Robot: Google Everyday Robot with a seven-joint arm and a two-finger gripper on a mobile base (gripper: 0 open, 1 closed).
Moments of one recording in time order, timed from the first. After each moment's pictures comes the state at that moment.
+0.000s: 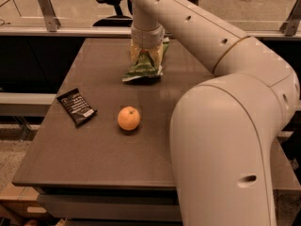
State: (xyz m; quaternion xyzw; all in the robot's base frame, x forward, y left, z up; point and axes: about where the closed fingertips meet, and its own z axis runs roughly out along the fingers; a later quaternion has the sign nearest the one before) arm 0.723 -0.003 0.827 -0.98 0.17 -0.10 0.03
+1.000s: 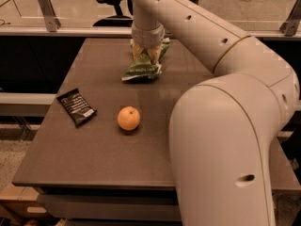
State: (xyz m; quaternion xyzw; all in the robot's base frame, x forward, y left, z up) arm 0.725 -0.001 0.829 -0.98 0.17 -0.10 0.03
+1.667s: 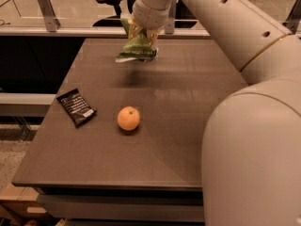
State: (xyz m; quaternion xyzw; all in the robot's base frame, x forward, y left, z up) arm 0.717 0.015 0.907 -0.97 0.12 -0.14 0.16
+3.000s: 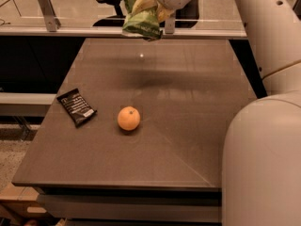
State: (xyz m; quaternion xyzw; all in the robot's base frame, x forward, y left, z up) arm 0.717 0.006 0.984 -0.92 0.02 -0.16 0.37
